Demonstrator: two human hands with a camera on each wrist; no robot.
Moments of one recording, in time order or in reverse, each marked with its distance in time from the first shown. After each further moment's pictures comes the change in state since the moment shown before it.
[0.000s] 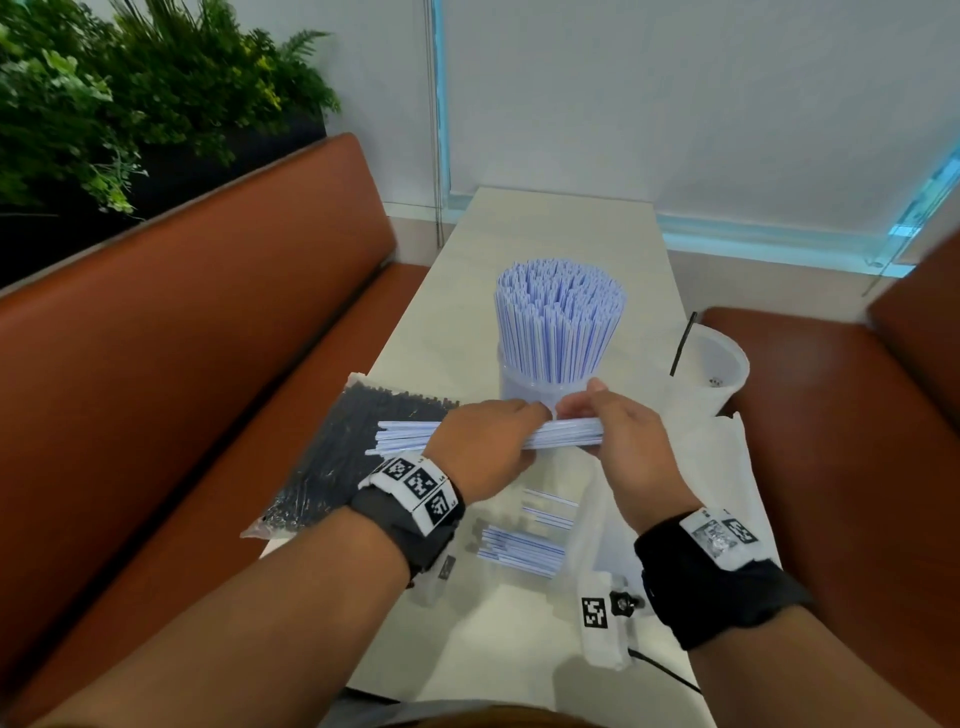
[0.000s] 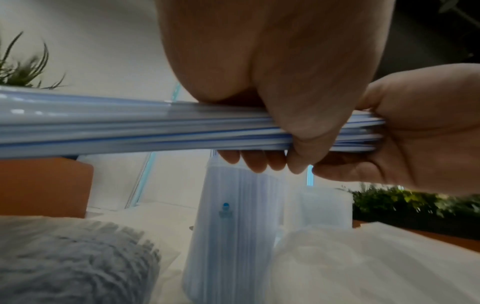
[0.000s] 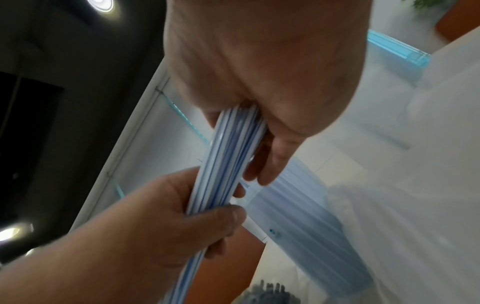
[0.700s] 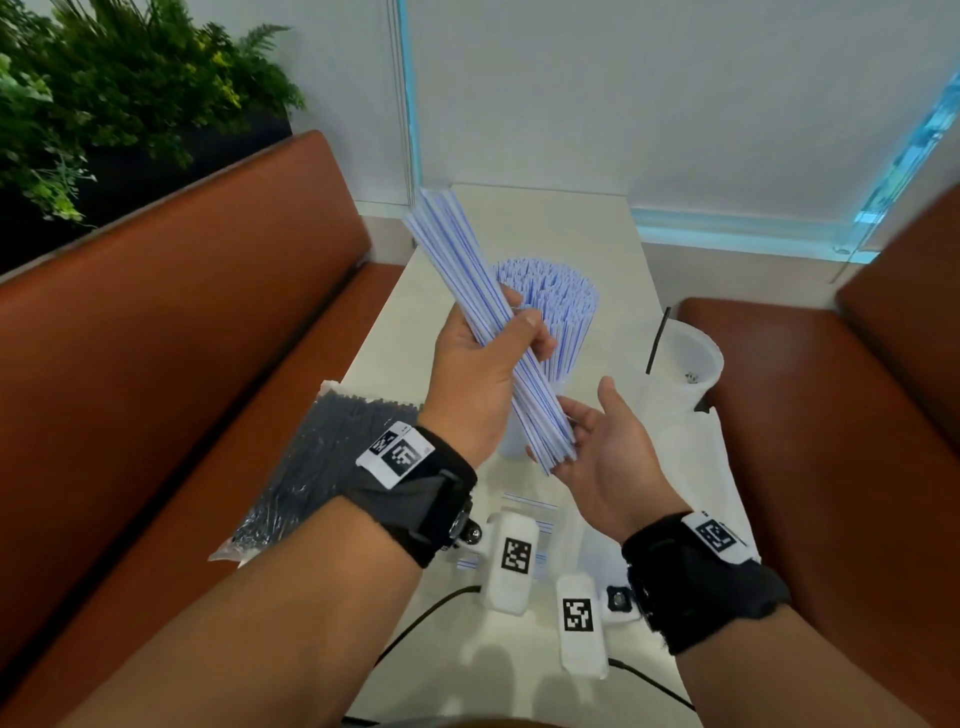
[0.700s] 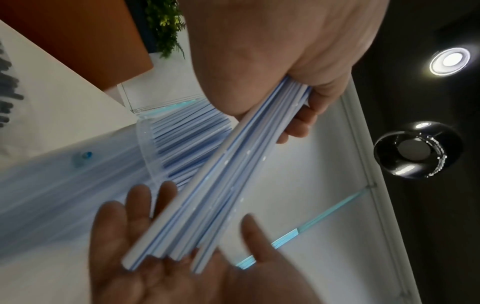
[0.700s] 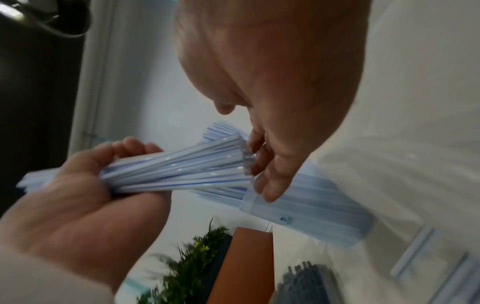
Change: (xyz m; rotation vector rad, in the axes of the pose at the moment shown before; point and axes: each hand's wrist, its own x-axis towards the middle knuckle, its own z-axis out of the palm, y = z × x) left_hand 0.053 0.043 -0.053 -1.721 0.640 -0.313; right_hand 0.003 0.000 -0.004 0.503 -0.074 0.378
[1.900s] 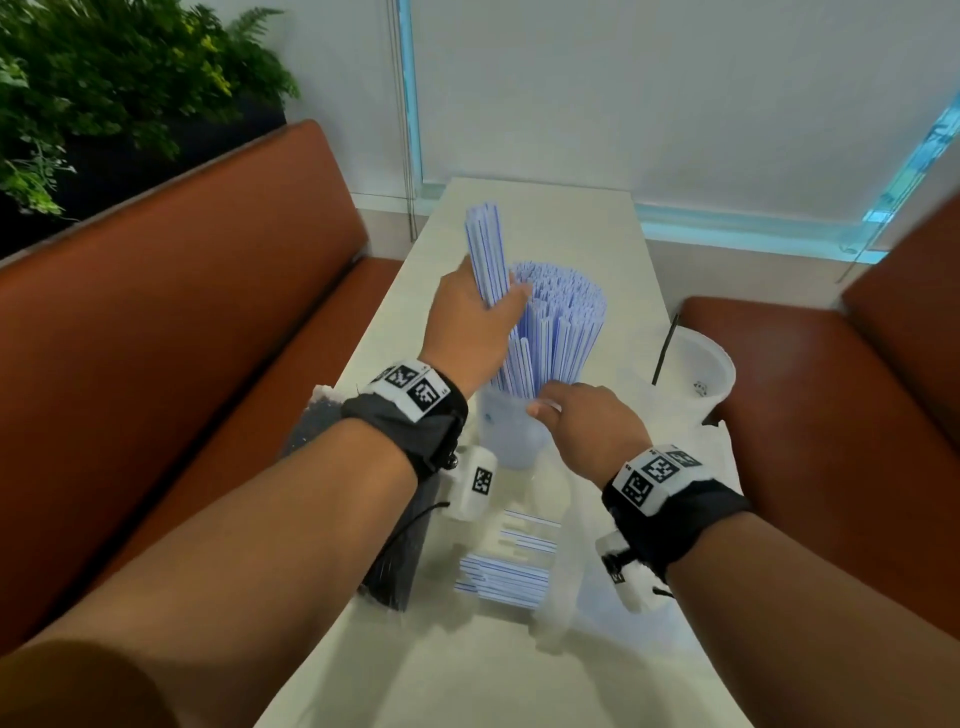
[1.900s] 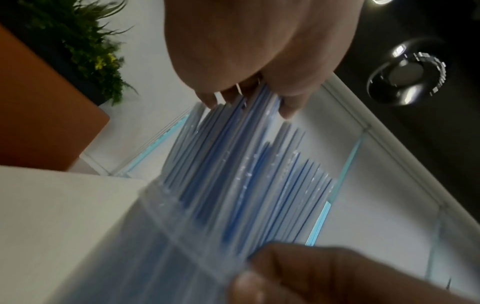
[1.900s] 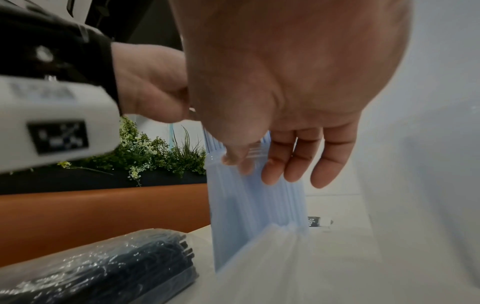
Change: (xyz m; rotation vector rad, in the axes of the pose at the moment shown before) left_hand 0.085 -0.012 -0.025 0.918 0.005 0.182; right_hand 0.073 -0.016 -0.008 -1.674 -0.008 -0.419
